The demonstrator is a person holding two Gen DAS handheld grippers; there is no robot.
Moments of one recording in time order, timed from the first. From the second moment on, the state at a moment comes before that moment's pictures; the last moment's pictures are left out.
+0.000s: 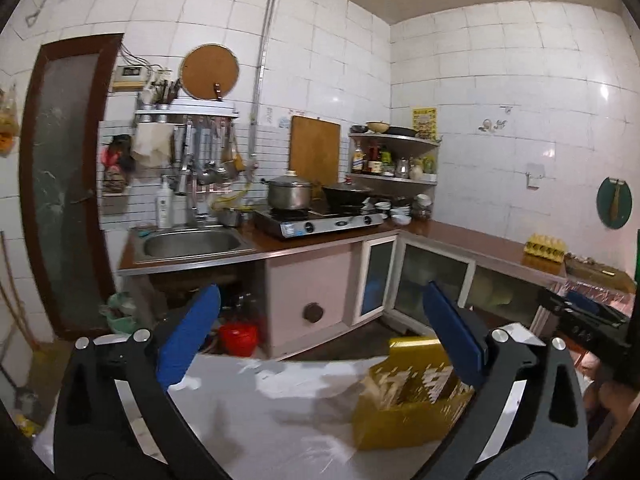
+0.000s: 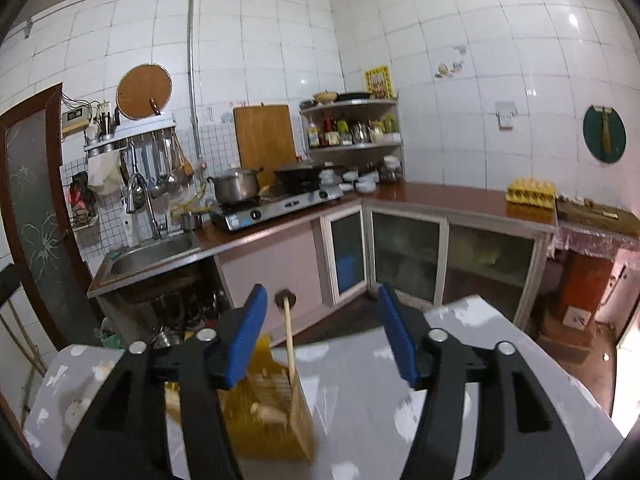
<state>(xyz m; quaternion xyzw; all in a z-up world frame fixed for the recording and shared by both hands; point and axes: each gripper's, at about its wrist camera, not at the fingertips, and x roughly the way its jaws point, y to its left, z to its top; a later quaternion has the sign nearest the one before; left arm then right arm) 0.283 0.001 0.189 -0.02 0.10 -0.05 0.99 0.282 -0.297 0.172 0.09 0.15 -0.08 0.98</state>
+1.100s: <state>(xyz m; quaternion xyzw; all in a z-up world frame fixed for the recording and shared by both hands) 0.241 0.070 -0.014 -0.03 0.38 -0.01 0.93 0.239 -0.171 -0.038 0.05 0.46 -0.08 0.88</state>
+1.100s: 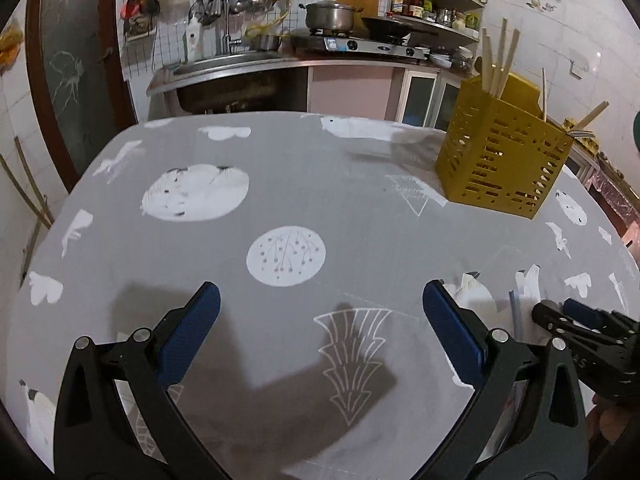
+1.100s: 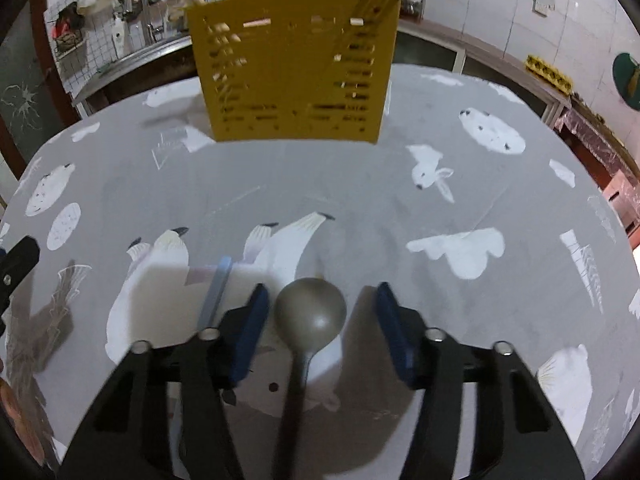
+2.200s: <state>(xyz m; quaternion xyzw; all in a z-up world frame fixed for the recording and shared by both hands) 0.261 -0.091 -0.049 0.06 0.47 -0.12 0.87 0.232 -0.277 -0.041 0.08 0.44 -0.04 0.89</state>
